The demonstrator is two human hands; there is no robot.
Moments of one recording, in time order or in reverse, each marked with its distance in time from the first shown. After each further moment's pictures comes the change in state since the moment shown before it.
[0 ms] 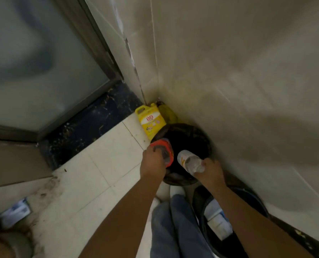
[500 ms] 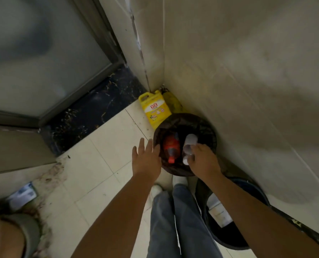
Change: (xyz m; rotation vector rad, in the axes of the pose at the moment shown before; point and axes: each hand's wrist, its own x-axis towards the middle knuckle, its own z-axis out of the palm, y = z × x) left_hand 0.000 -0.041 0.003 0.323 -0.038 0.075; right_hand 0.011 -0.030 0.020 -0.235 -0.011 -0.295
